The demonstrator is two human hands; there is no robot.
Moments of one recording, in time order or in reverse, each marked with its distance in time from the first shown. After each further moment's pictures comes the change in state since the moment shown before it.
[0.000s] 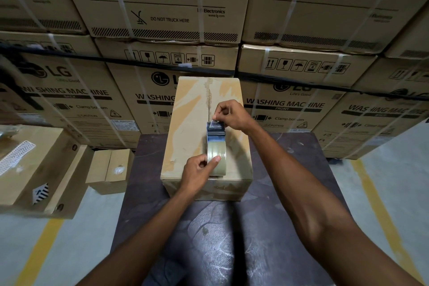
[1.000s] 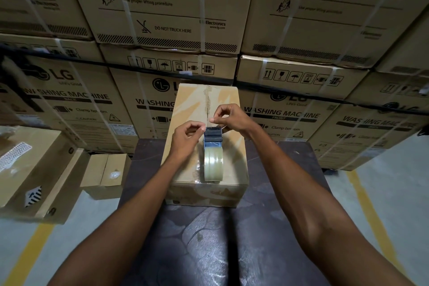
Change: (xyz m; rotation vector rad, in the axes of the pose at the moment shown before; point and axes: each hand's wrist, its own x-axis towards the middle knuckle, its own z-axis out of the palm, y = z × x) left_hand 0.075 0.046 -0.035 -0.050 0.098 0.141; right_hand -0.013 -0.025 -0.013 0.173 -0.065 0.051
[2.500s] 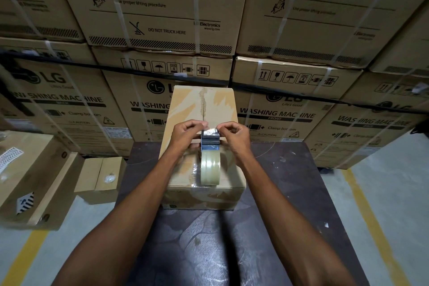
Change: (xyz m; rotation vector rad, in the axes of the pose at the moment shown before) left_hand 0.026 0.004 0.010 -0.246 -0.095 -0.220; right_hand -0.046 0.030 0.043 0.446 0.543 0.104
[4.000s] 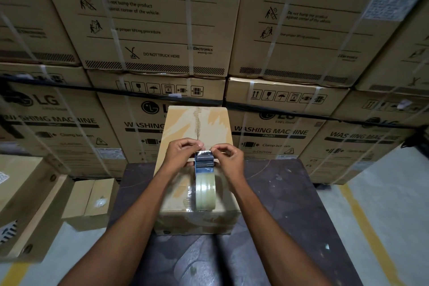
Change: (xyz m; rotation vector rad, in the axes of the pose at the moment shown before) left_hand 0.005 0.014 0.002 0.043 -0.036 0.009; right_hand -0.007 0.006 0.006 0.074 0.048 -0.058
